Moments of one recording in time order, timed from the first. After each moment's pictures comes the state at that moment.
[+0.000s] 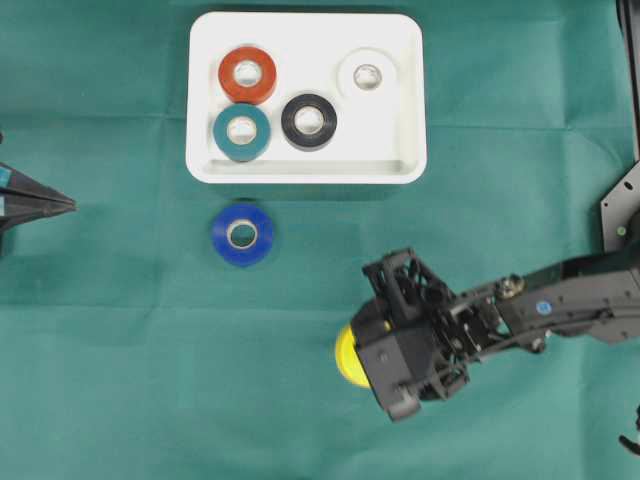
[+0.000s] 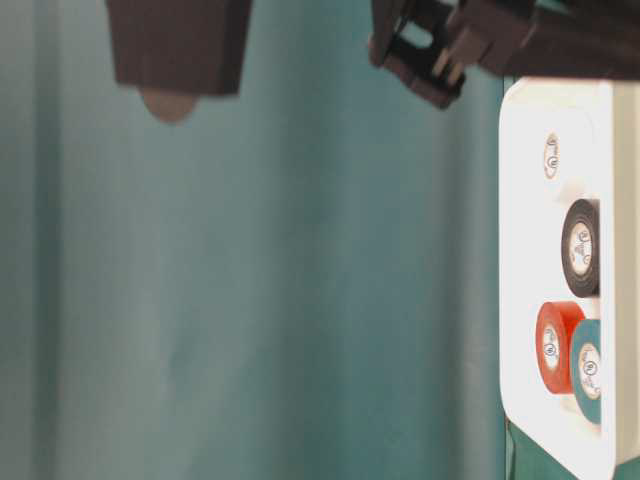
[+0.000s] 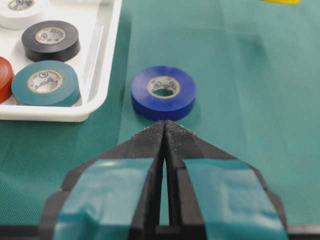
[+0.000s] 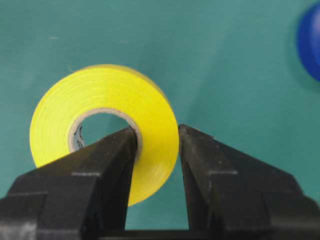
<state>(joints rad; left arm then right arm) 0.00 -1.35 1.54 -0.02 0.00 -0.02 0.34 0.02 0.58 -0.38 0.36 0.35</state>
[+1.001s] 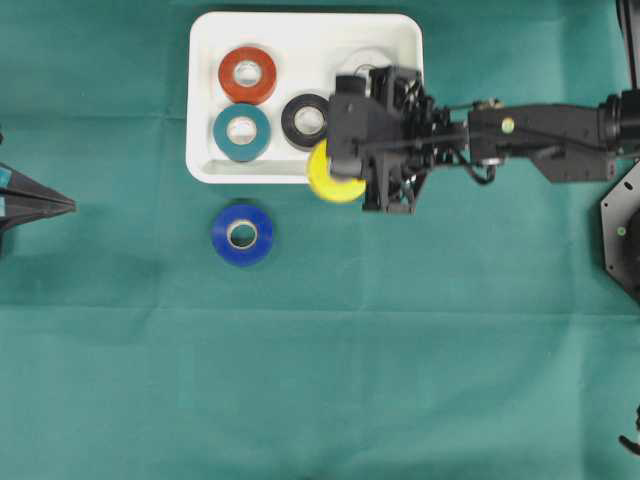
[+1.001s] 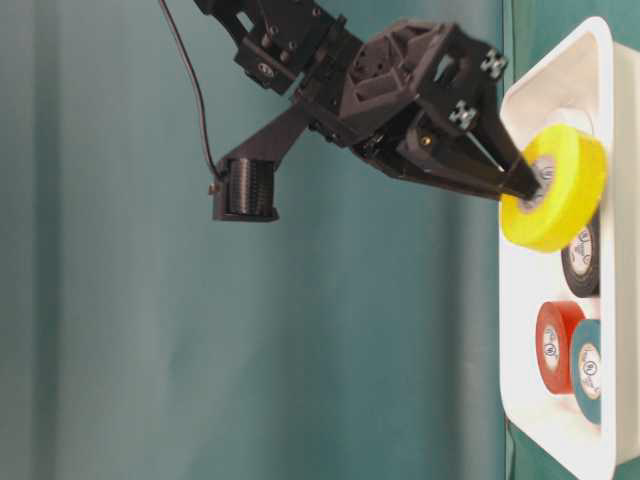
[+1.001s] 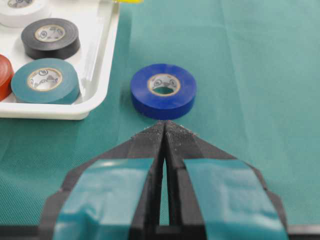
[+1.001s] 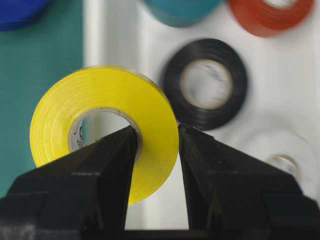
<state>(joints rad) 0.00 -1.35 1.54 -0.02 0.00 -0.02 -0.17 0.02 0.56 -0.40 0.33 0.34</state>
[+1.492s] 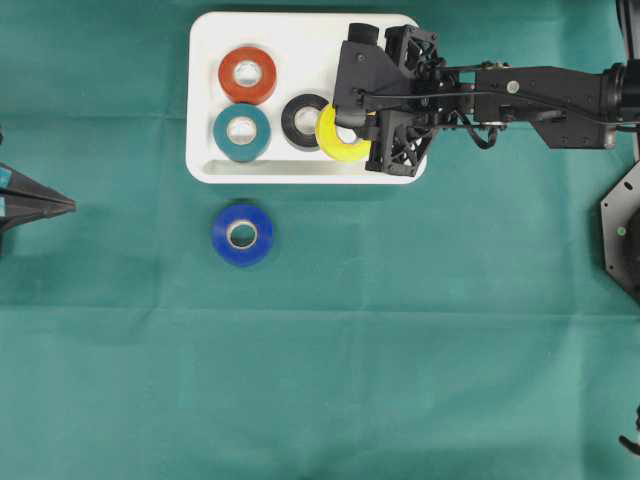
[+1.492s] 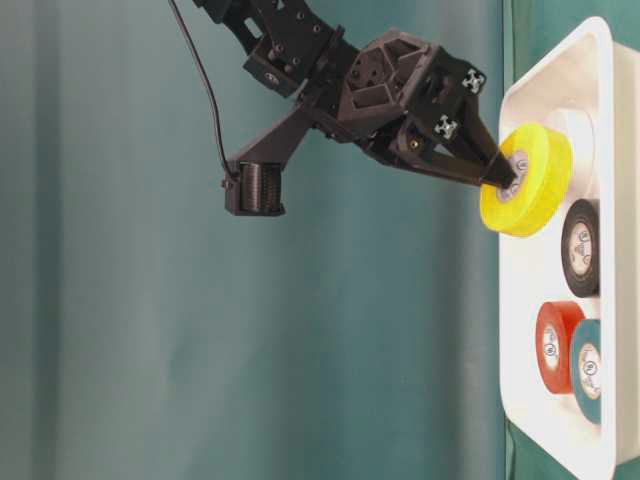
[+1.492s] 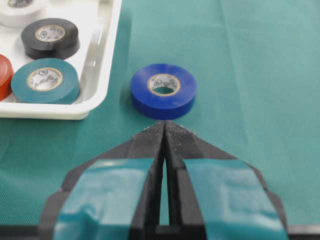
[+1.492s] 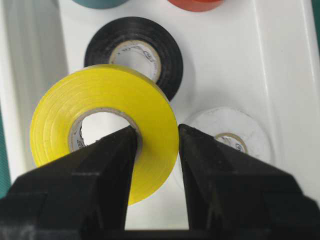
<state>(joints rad) 0.00 -1.35 1.54 -0.02 0.00 -0.02 -0.26 0.02 0.57 -0.41 0.33 0.33</state>
